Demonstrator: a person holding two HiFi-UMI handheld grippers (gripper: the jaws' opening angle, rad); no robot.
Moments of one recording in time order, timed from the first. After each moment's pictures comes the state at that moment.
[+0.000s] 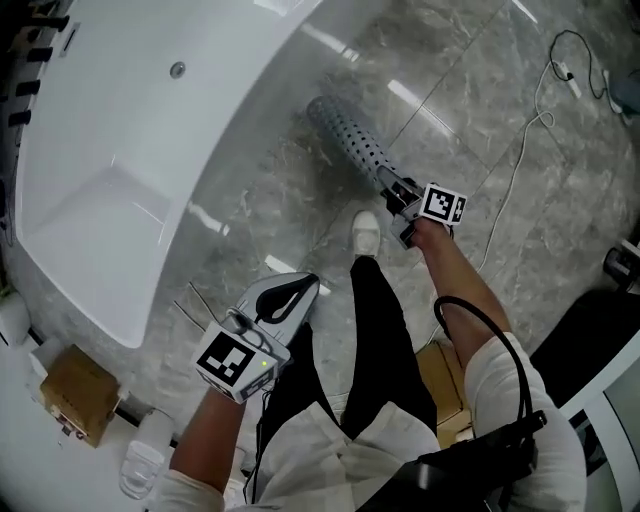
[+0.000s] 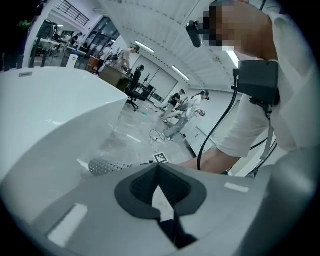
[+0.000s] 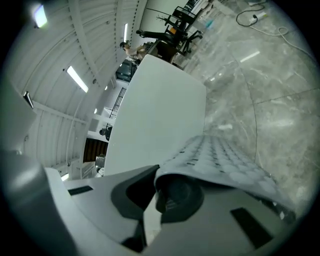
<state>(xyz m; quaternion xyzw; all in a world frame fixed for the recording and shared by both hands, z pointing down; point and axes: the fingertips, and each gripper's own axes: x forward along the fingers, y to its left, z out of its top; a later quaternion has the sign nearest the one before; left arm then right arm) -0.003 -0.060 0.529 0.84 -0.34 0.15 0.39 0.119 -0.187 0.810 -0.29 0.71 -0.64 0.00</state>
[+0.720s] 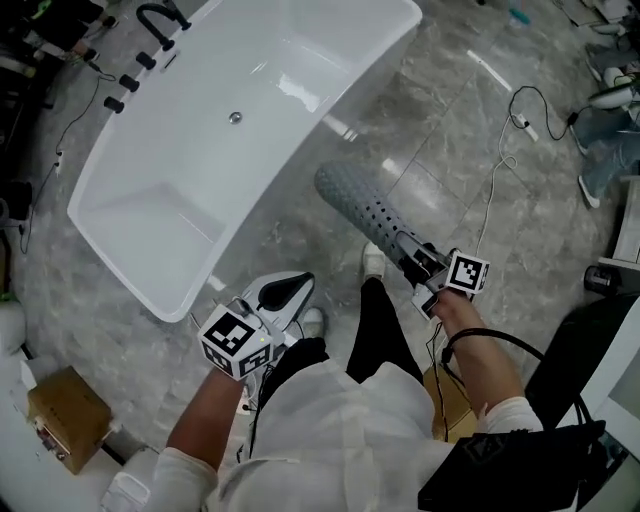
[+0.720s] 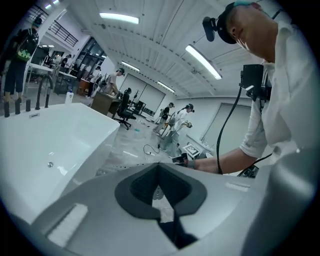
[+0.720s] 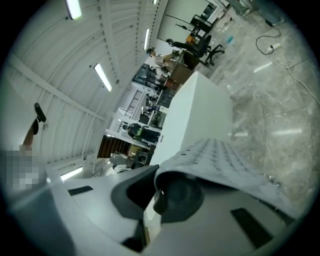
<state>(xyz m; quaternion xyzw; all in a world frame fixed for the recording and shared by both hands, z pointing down) -0.094 0.045 0.340 0.89 -0.33 0.10 0.30 0.075 -0.043 0.455 -0.27 0.77 -0.58 0.02</state>
